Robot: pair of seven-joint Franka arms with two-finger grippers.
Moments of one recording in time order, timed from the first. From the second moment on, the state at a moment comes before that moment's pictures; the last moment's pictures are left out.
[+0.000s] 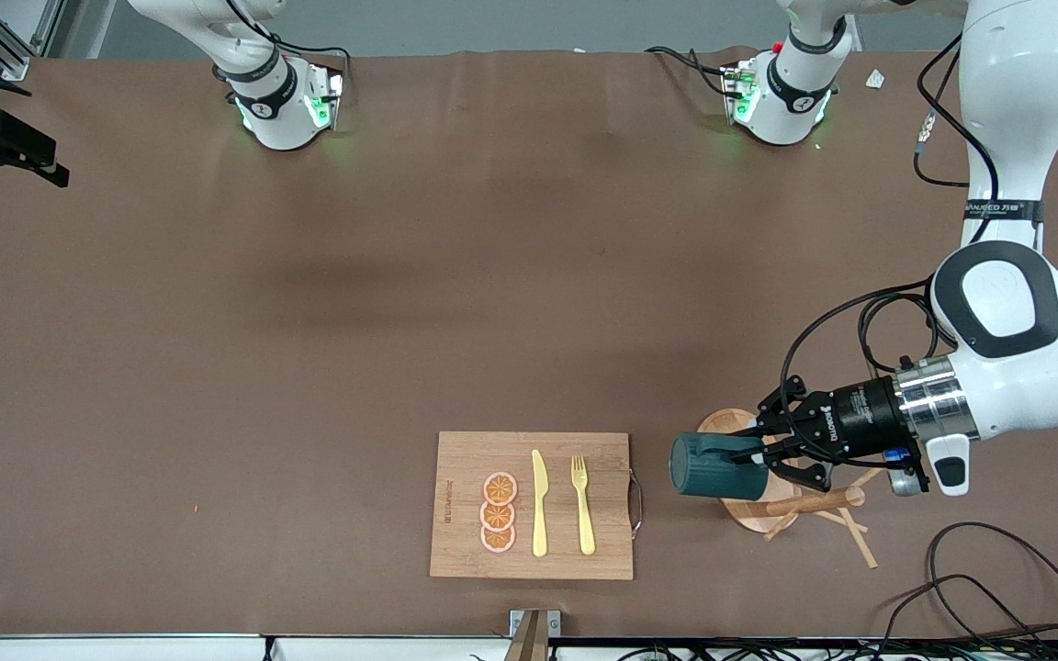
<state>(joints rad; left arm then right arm) 0.00 0.61 -0.19 -1.29 -0.93 2.02 -1.14 -0.02 -0.09 -0.04 -1.54 0.03 1.36 -0.10</state>
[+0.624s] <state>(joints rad) 0.05 0.64 -0.19 -1.29 -0.96 2.02 -1.07 -0.02 -0.09 -0.04 -1.54 0.03 1.36 -0.10</state>
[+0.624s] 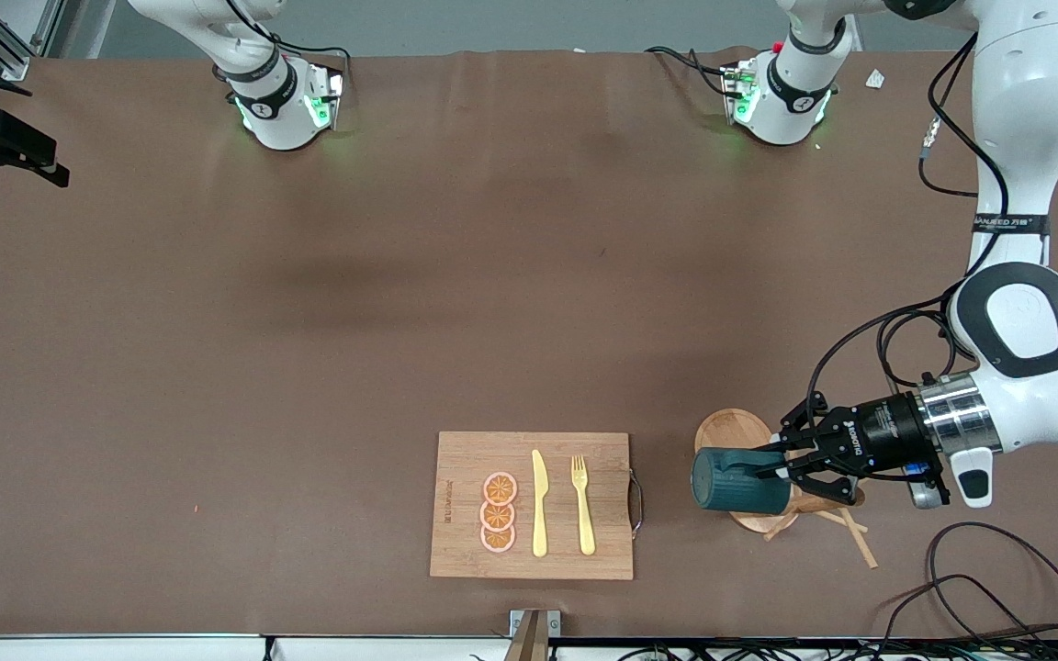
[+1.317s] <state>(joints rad) 0.09 0.65 -0.19 -1.28 -0.97 1.95 -1.03 -0.02 -0.09 -0.03 -1.54 0.03 1.36 -0.10</state>
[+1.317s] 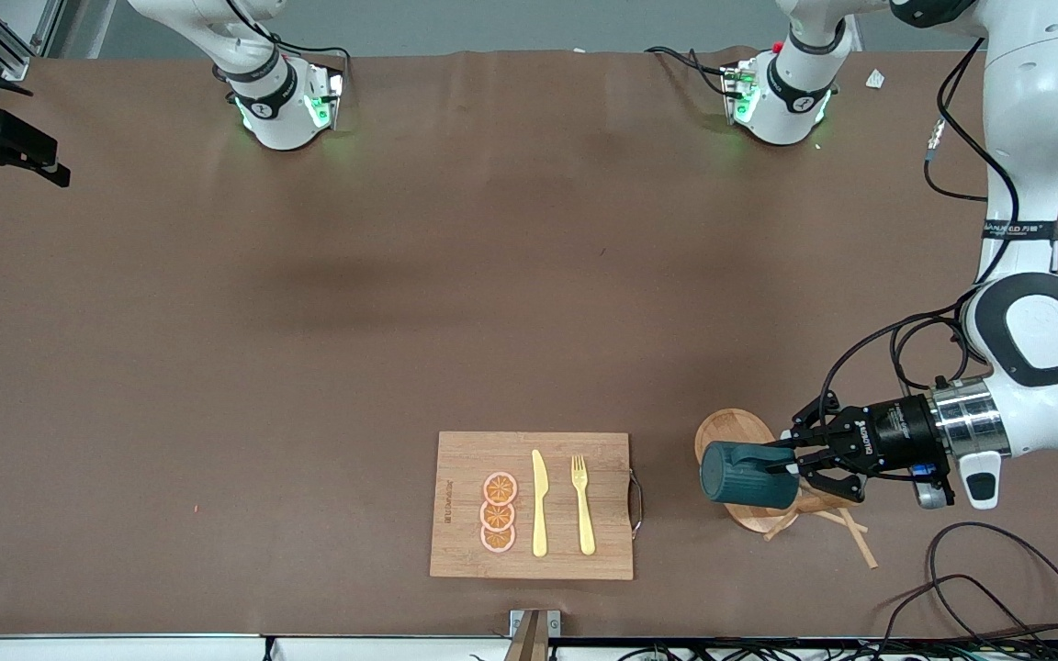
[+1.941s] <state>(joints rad) 0.11 0.66 -0.19 -1.28 -0.97 1.93 -1.00 -0.02 -0.09 -0.03 -1.54 0.03 1.36 -0.10</state>
